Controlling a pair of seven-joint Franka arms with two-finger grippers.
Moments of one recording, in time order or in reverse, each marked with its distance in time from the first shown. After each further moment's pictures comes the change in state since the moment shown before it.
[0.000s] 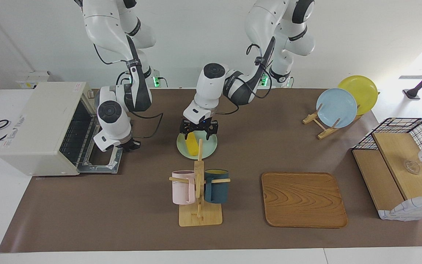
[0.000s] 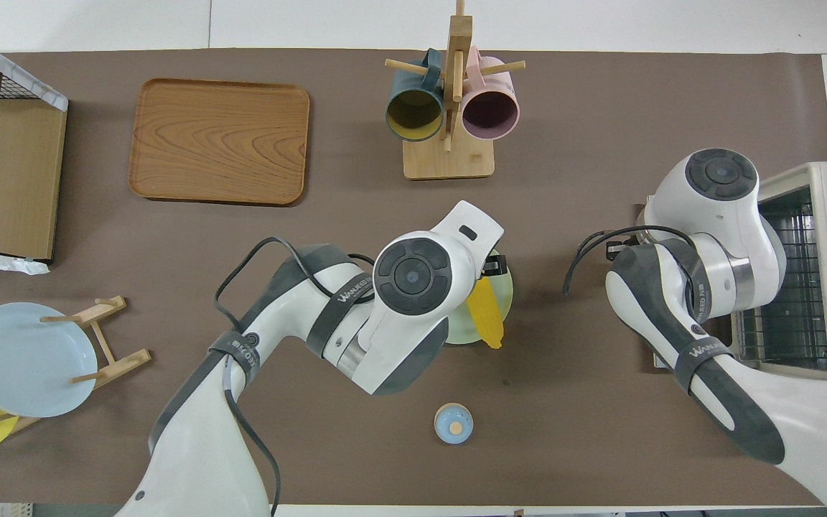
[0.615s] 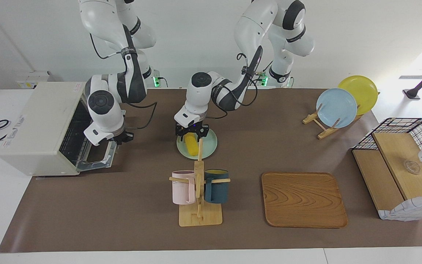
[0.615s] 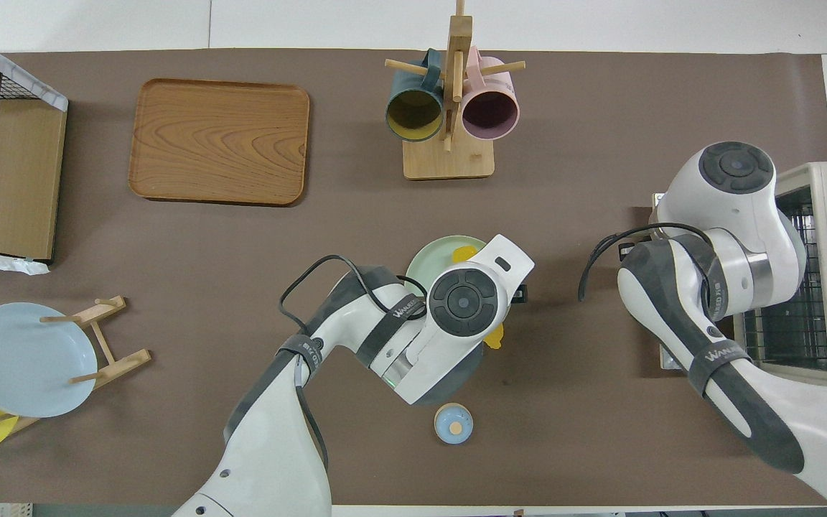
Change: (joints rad) left arm -0.056 0.045 0.016 -0.013 0.001 0.016 0.000; right arm -0.030 -0.091 0.018 0.103 -0.030 -0.230 -0.119
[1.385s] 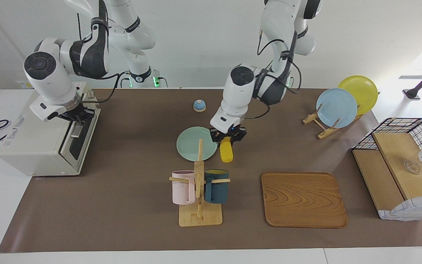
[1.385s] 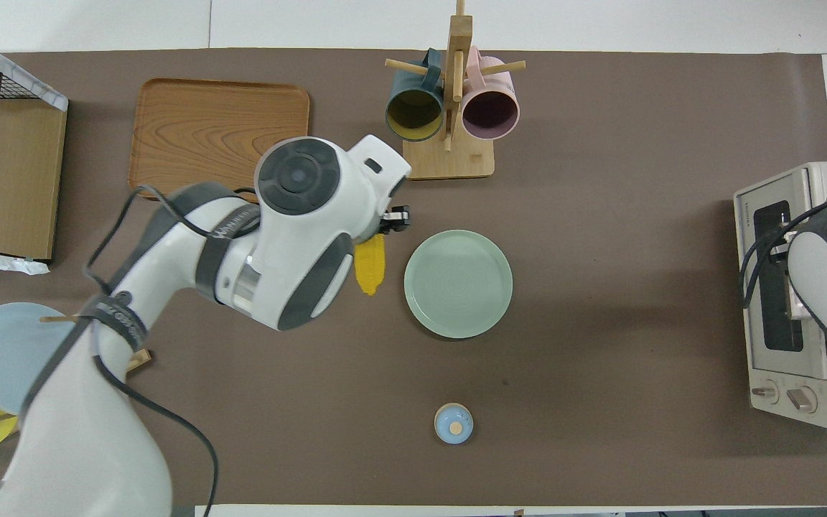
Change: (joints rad) left arm 0.220 -0.192 0.114 0.028 0.007 -0.317 0.288; right arm -0.146 -0.130 -0.018 0.092 -0.036 -0.191 -0.249
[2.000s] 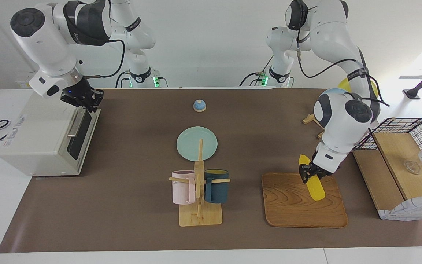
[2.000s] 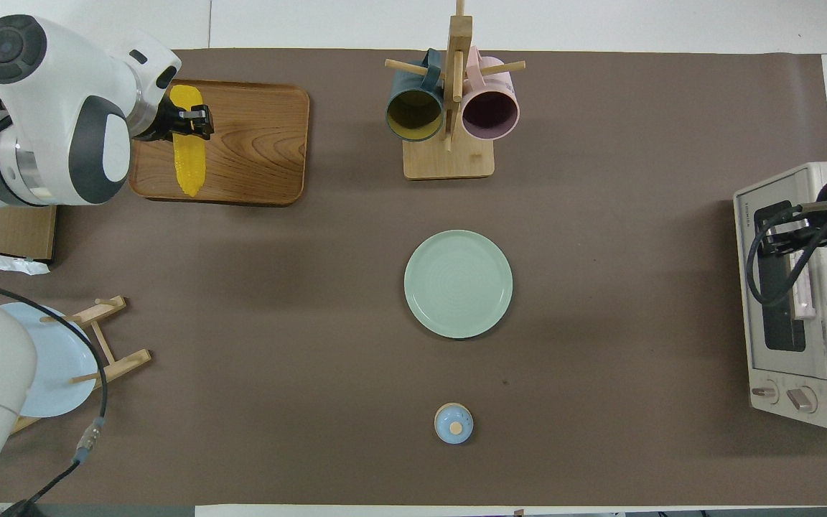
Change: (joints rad) left arm 0.425 0.245 -0.012 0.256 0.007 0.059 0.366; right arm 0.040 -0.040 0.031 0.157 0.204 -0.123 0.002
